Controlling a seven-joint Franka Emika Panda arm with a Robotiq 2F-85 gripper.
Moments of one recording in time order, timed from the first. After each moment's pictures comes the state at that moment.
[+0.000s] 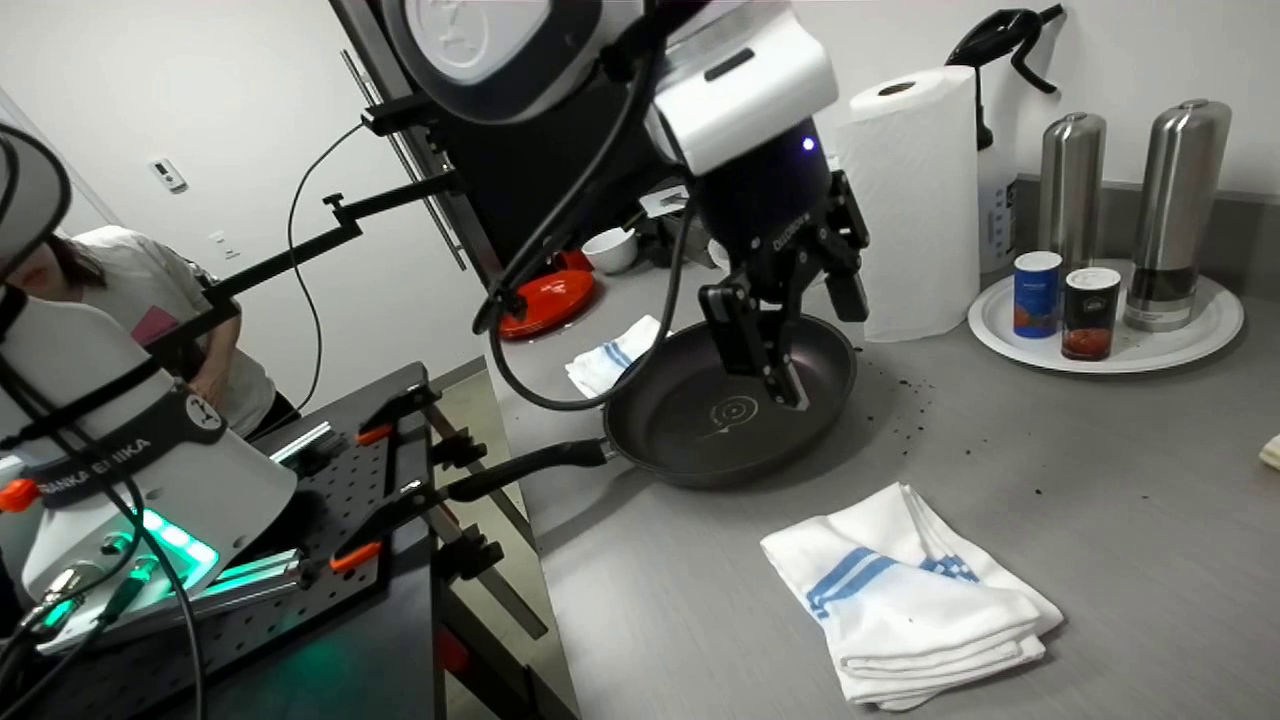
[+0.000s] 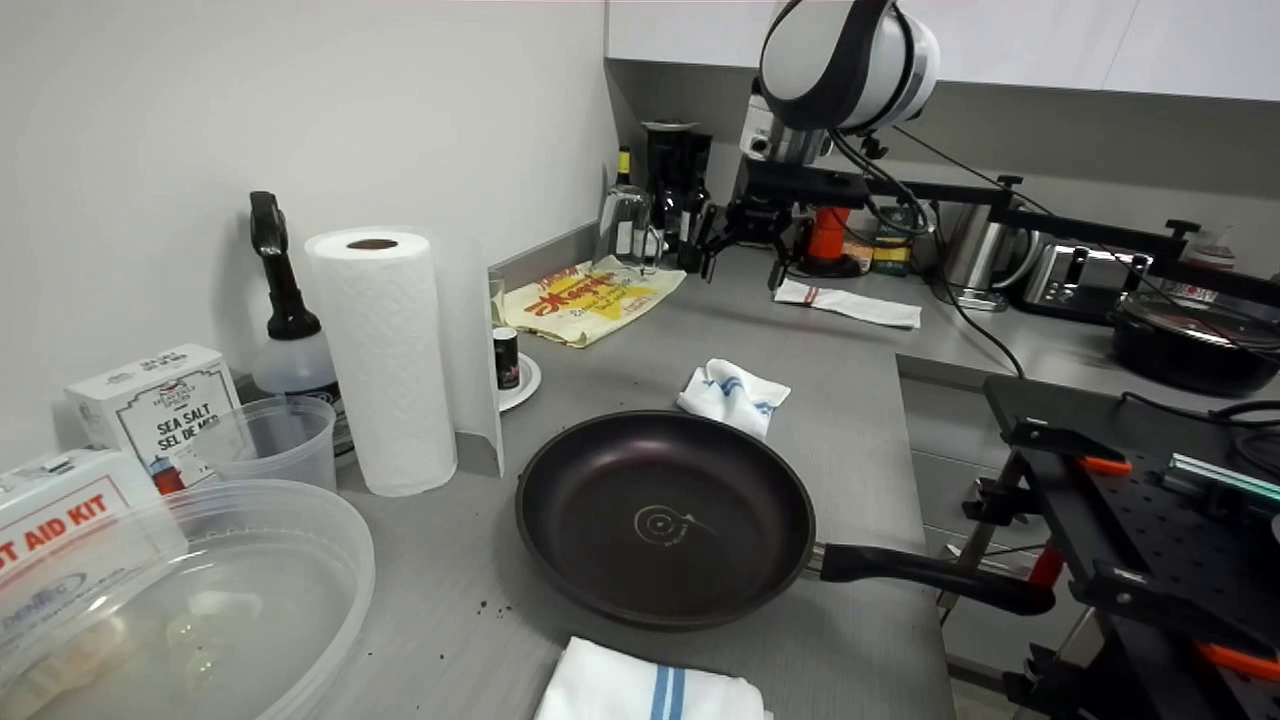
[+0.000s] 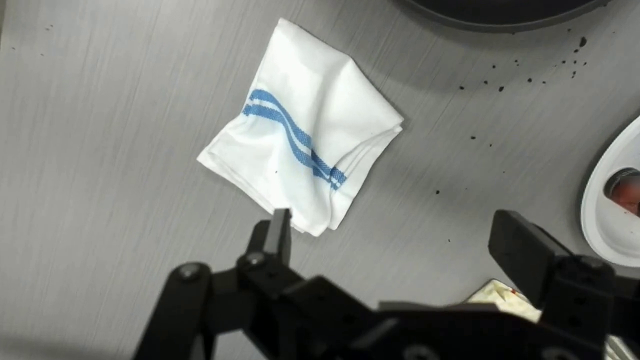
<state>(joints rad) -0.27 0.43 -0.20 -2.21 0.14 2.80 0.55</state>
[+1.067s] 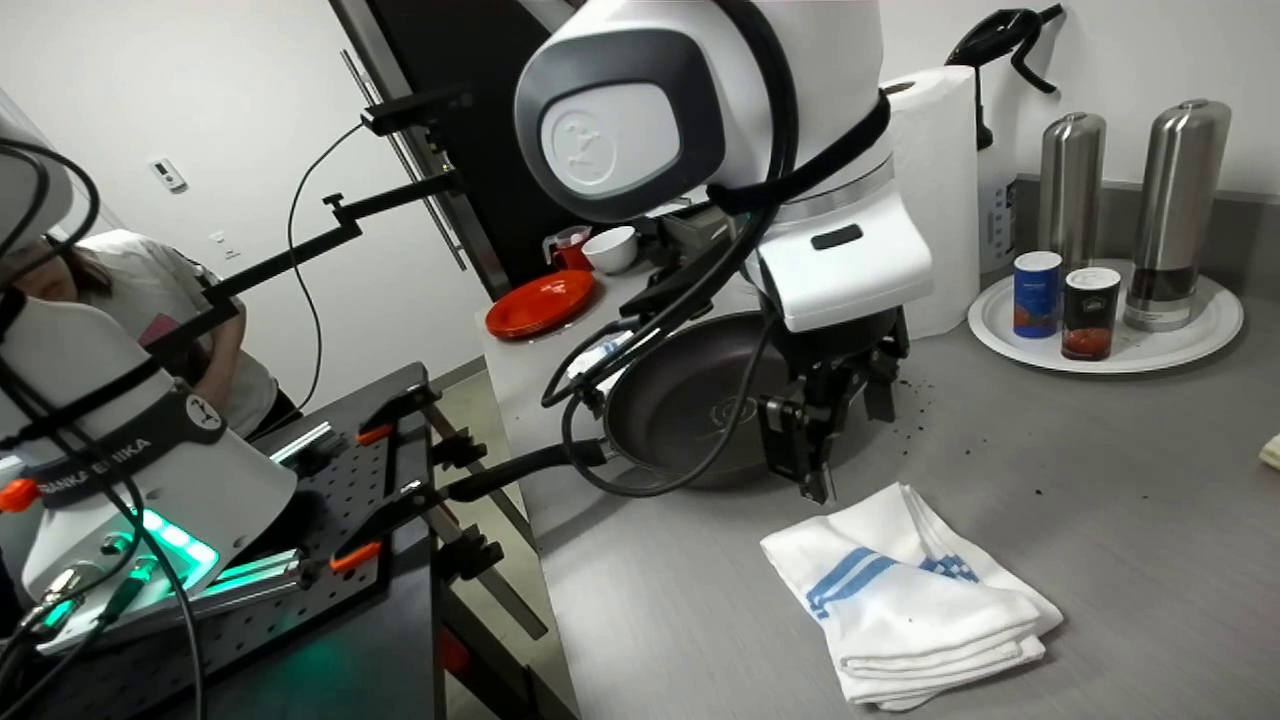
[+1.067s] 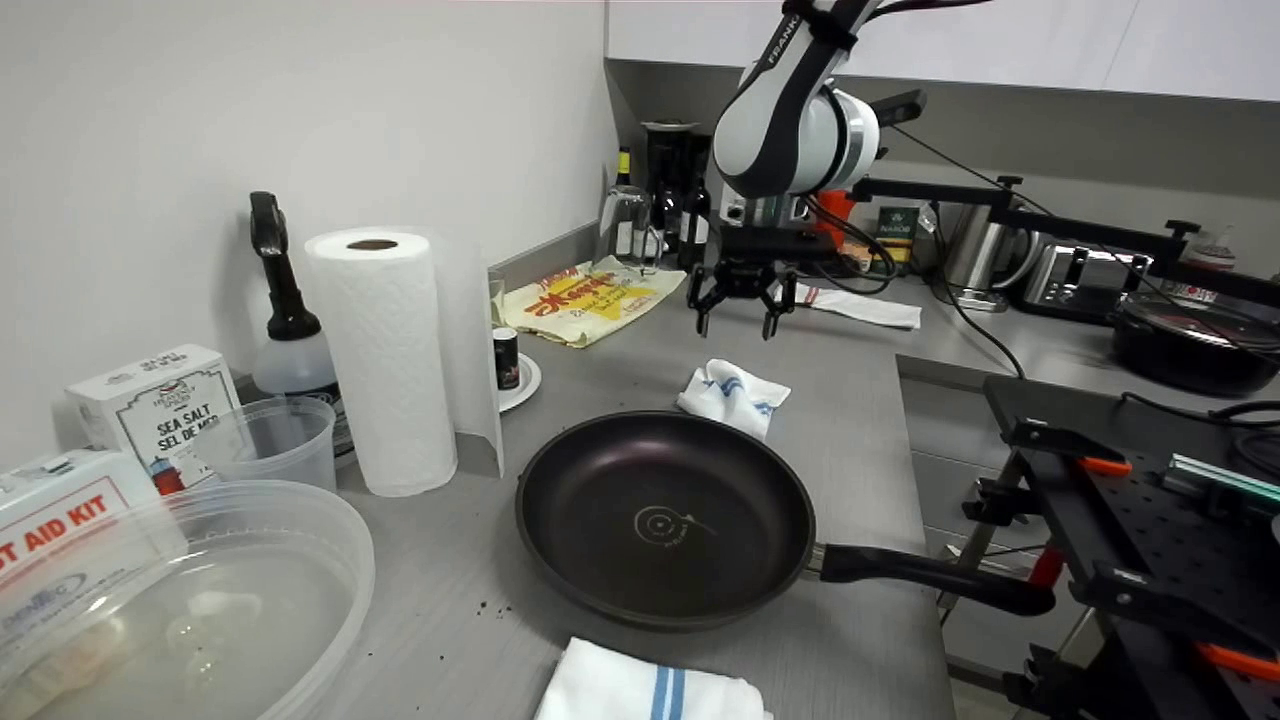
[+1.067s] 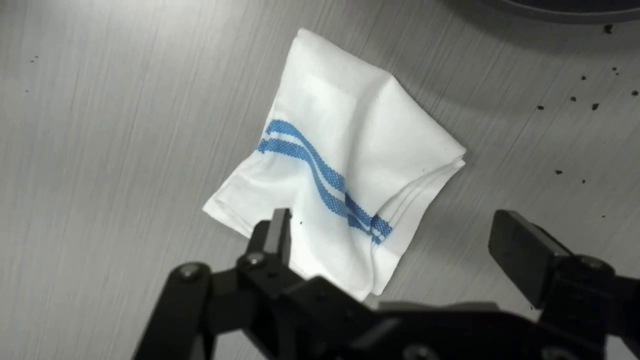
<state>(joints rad) -0.28 0.67 -0.22 -2.02 0.25 2.68 0.51</state>
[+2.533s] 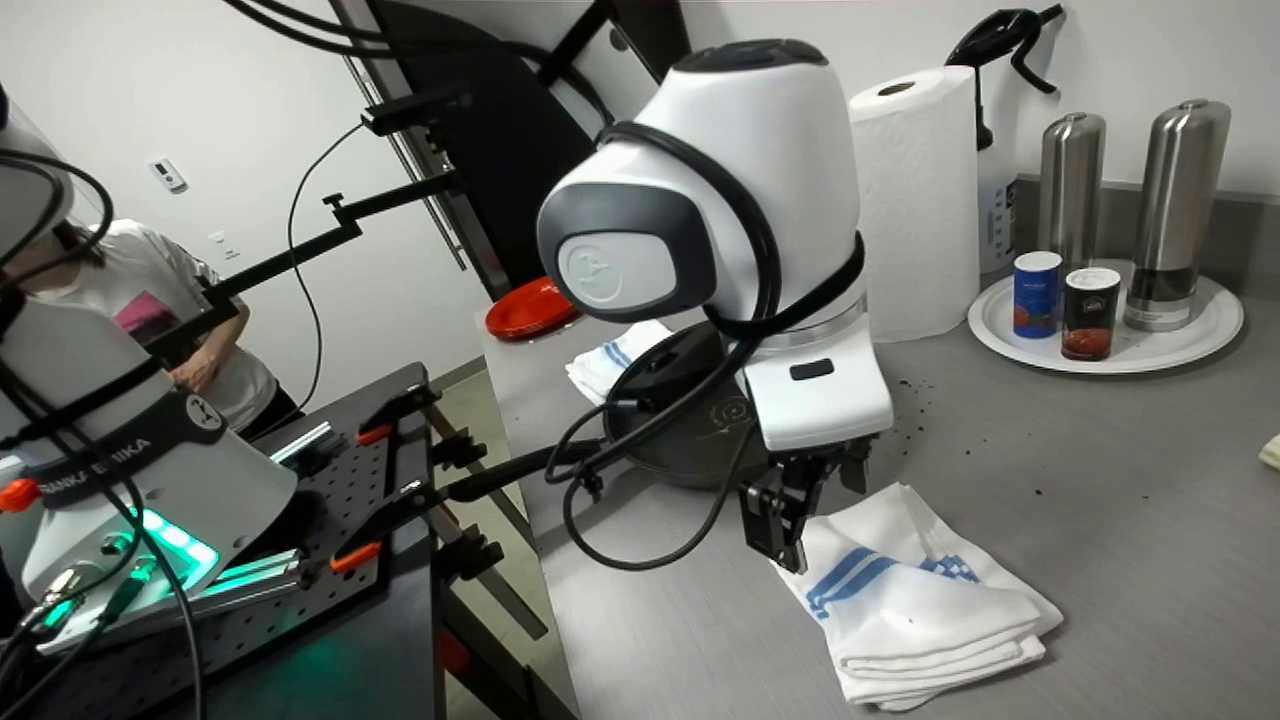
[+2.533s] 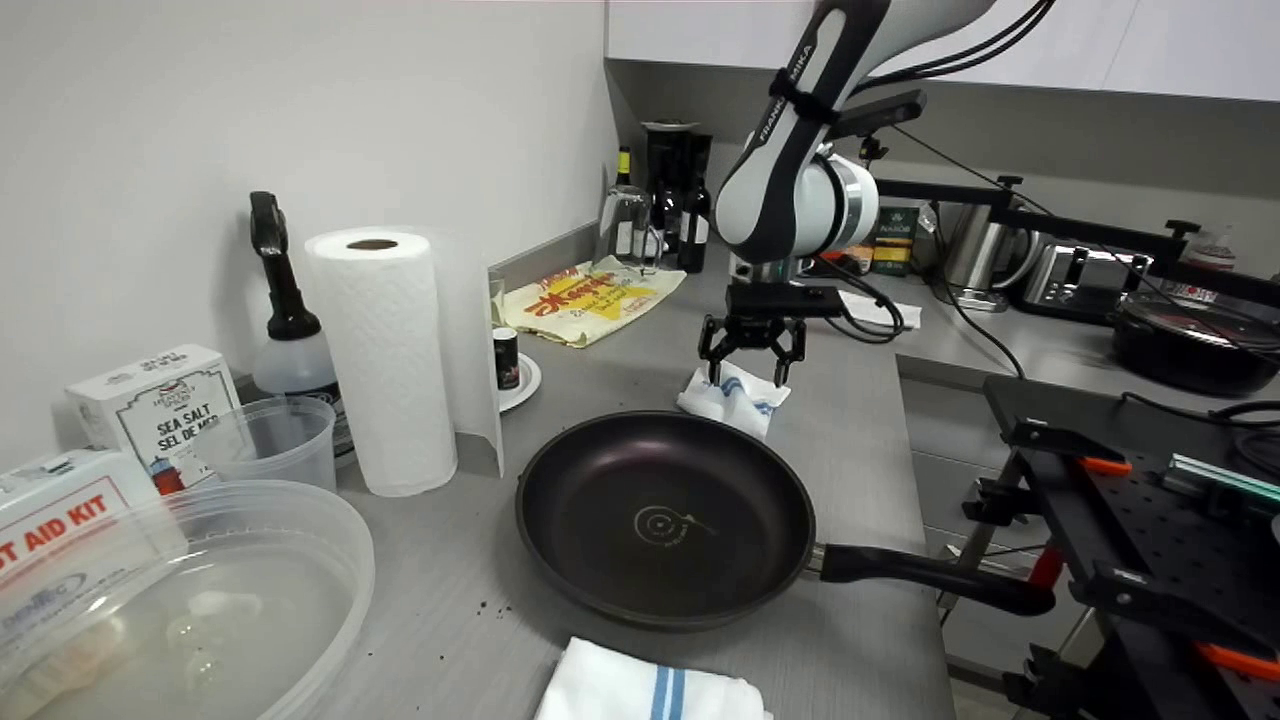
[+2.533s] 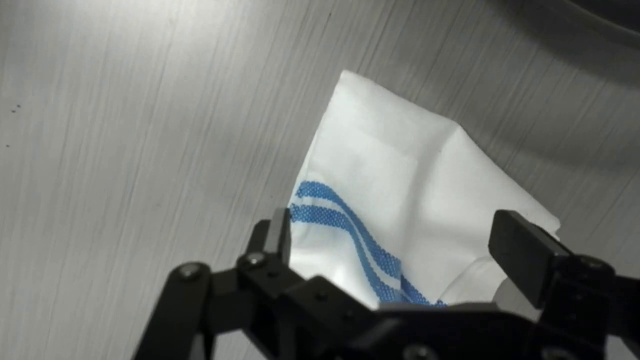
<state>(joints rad) -0.29 0.80 -0.20 -2.01 0.32 2.77 0.47</state>
